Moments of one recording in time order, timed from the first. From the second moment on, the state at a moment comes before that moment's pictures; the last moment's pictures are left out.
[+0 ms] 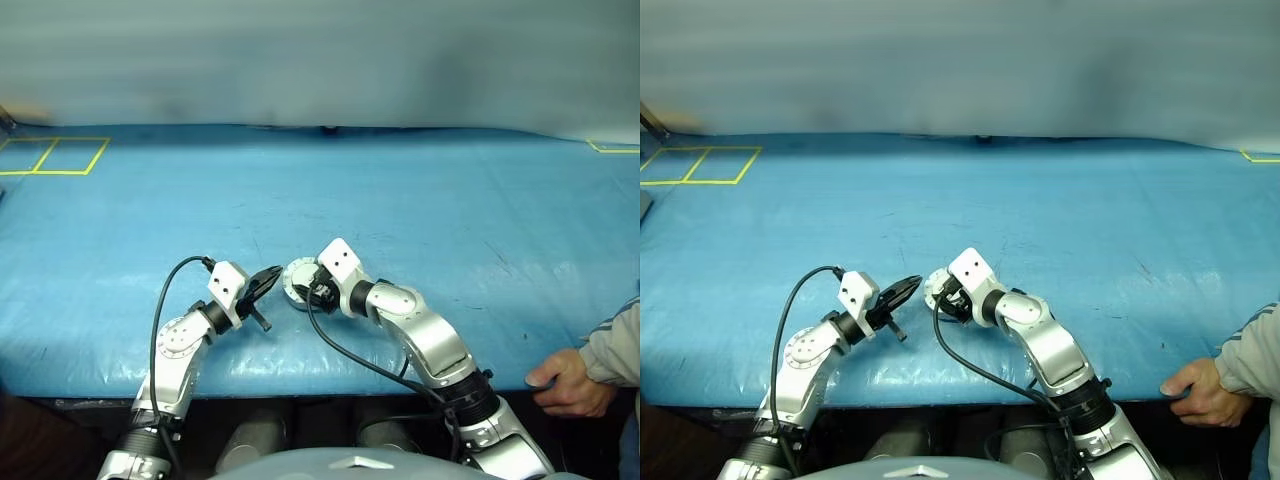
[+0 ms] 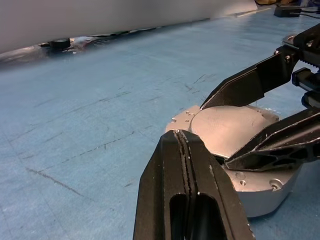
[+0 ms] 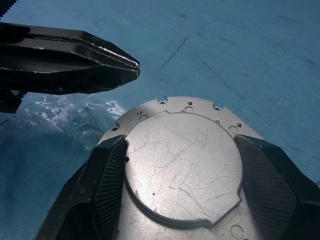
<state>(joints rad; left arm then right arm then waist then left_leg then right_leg) -0.04 0.29 -0.11 0.10 -0.19 -0.14 -0.68 -0.25 -0.21 0.40 -0.21 0.07 0.72 0.46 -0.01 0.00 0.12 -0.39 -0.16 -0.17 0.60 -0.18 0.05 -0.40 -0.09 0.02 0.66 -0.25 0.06</state>
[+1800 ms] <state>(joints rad) -0.05 0.32 -0.17 0.11 -0.16 -0.08 -0.69 -0.12 -0.15 -0.04 -0.33 0.48 0.95 0.39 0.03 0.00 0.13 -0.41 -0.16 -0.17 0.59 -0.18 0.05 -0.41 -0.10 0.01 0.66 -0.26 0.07</state>
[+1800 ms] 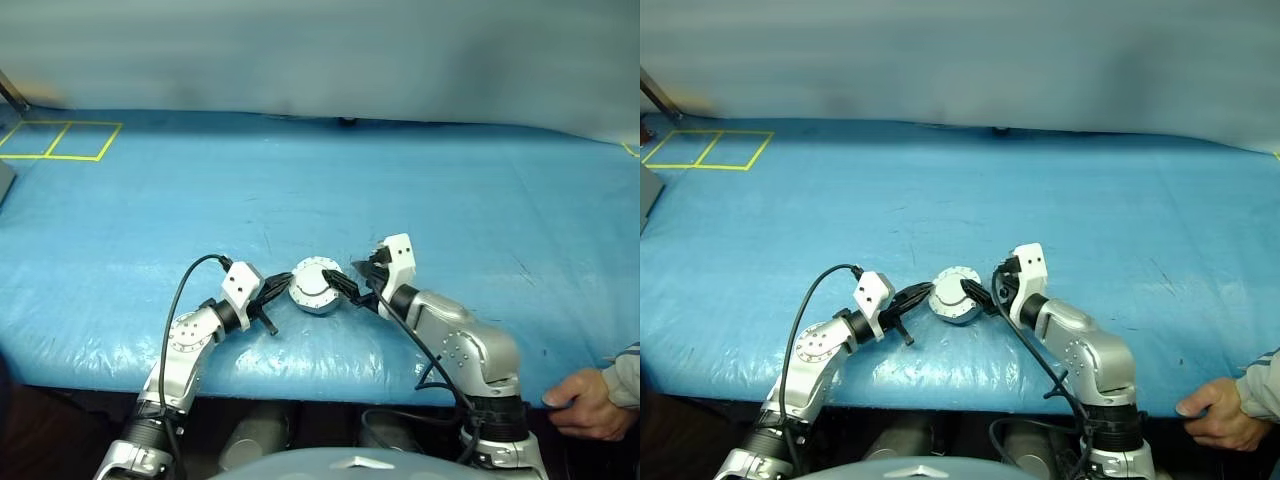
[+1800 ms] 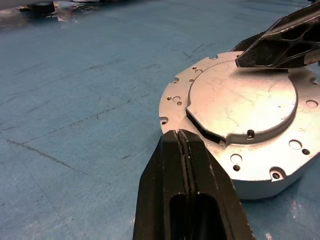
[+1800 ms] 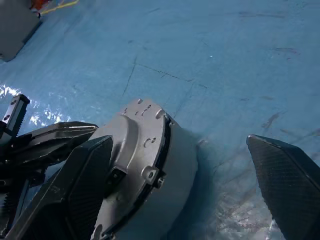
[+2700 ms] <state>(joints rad) -0.05 0.32 -0.16 0.12 -0.16 -0.09 -0.69 -0.06 -0.05 -0.22 -0.25 0.88 1.12 0.35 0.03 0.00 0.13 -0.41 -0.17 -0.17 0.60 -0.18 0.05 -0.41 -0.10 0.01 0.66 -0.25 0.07</state>
